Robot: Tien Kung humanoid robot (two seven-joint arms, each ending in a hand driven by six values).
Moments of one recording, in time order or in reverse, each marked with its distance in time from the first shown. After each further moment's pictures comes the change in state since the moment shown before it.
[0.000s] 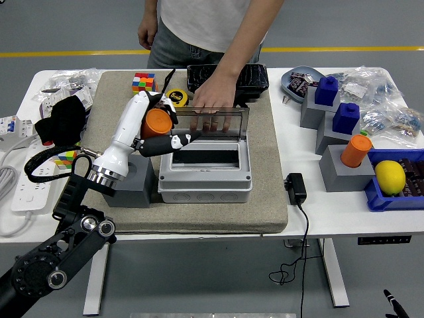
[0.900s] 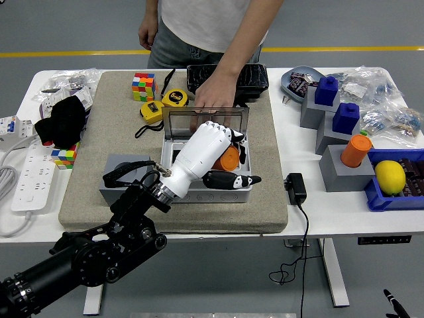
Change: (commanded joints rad) left arm -0.208 -0.141 0.322 0.380 0.063 0.162 -0.139; right arm 0.004 -0.004 0.000 0.000 -0.026 0.004 -0.005
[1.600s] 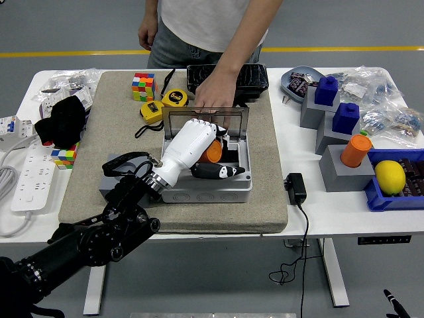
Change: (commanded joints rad) left arm -0.071 -0.031 -0.031 0.258 -0.033 0.000 -0.051; right arm 0.000 0.000 0.001 0.000 -0.005 0.001 -0.001
